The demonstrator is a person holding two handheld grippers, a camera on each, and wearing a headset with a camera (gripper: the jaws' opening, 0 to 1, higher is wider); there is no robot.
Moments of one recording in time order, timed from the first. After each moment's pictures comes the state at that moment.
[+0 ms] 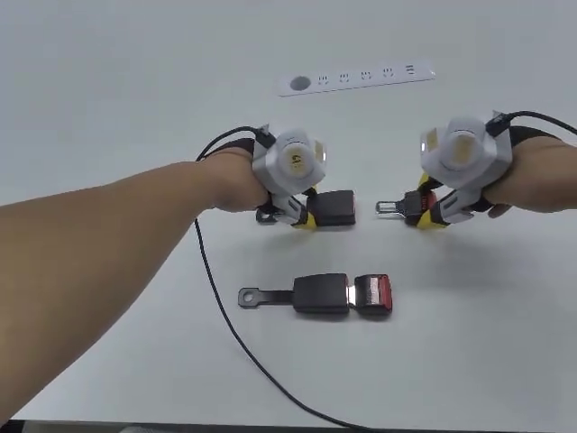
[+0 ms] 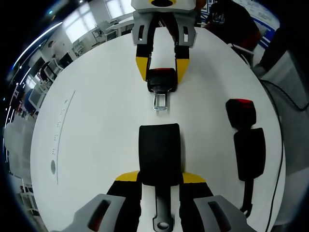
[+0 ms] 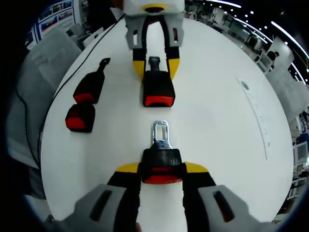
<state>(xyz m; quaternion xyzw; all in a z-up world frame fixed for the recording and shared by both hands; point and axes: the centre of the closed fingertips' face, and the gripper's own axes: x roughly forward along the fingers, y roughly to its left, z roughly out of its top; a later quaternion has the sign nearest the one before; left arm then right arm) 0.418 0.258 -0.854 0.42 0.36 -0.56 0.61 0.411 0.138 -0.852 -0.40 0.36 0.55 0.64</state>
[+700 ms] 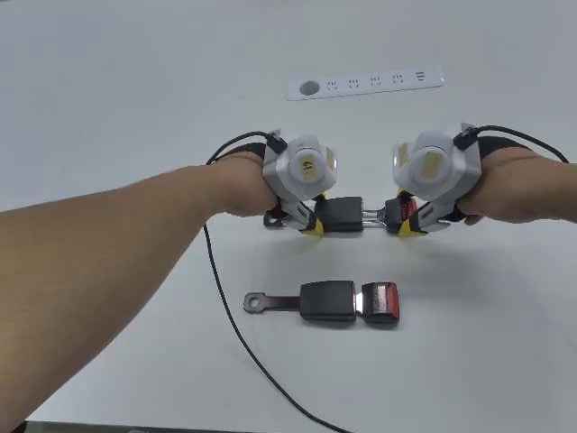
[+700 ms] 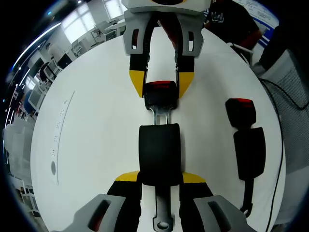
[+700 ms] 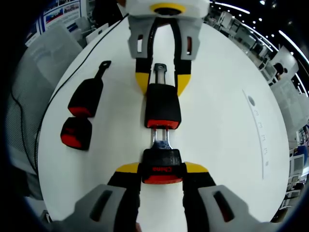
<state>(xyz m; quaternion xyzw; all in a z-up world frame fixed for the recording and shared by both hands) 0.418 0.258 -0.854 0.43 0.36 -0.56 0.61 0.413 0.169 -0.851 -0.43 0.34 0.56 0.63</state>
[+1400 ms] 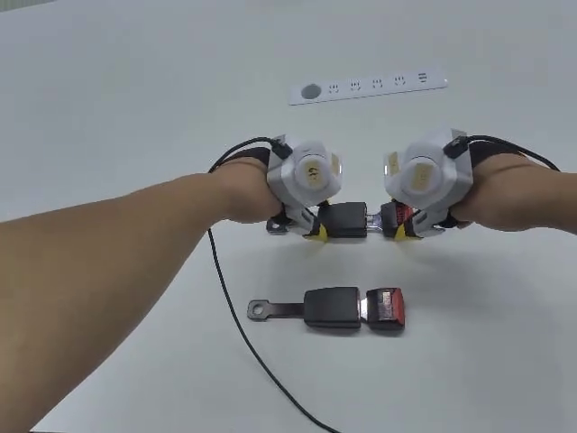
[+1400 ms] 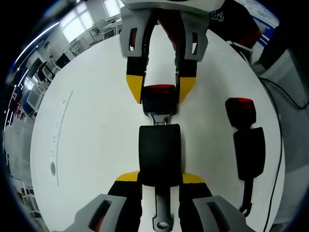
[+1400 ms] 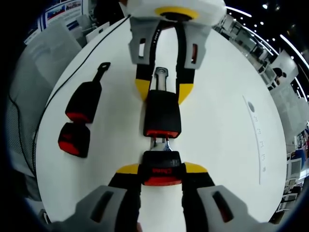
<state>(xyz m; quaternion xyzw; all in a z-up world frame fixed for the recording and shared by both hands) 0.421 0.259 -0.856 0.43 0.37 -0.56 0.60 0.414 0.184 -0.849 -0.44 0.33 0.56 0.63</state>
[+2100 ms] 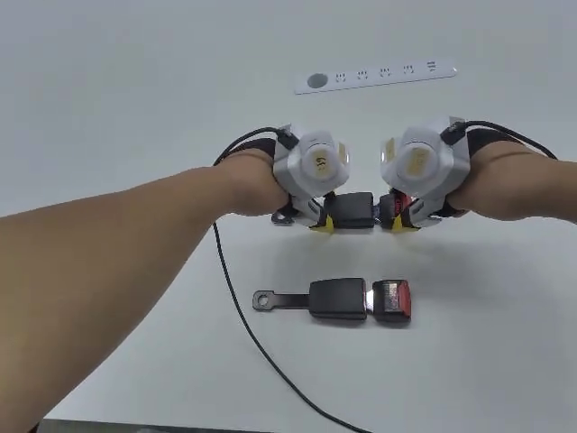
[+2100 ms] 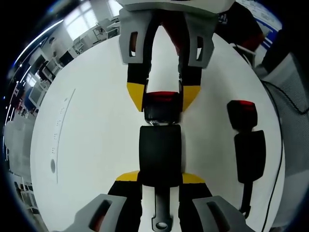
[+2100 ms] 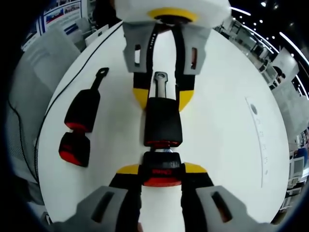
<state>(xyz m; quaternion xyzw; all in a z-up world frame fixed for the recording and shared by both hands) 0.417 0.259 -0.855 0.43 0.37 -0.55 0.61 0.414 0.197 -0.850 -0.42 0.33 0.56 0.63</state>
